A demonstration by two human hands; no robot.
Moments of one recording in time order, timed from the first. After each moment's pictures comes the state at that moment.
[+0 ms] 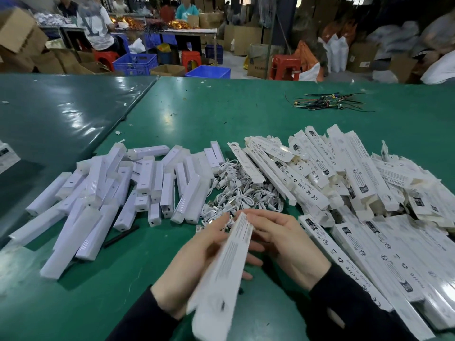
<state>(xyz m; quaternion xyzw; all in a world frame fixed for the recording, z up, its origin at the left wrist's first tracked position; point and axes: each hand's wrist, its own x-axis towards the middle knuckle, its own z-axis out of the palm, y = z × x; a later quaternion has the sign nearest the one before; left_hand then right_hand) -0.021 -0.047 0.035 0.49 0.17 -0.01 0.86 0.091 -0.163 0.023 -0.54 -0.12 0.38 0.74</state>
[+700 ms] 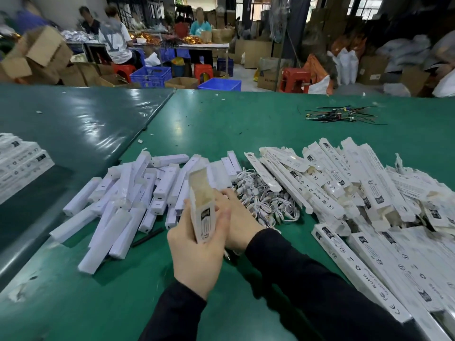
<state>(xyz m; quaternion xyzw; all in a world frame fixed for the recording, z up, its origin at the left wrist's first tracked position) -0.025 -0.032 0.026 0.64 0.19 0.51 0.54 0.084 -0.056 0.023 -0.71 -0.67 -0.09 0.17</state>
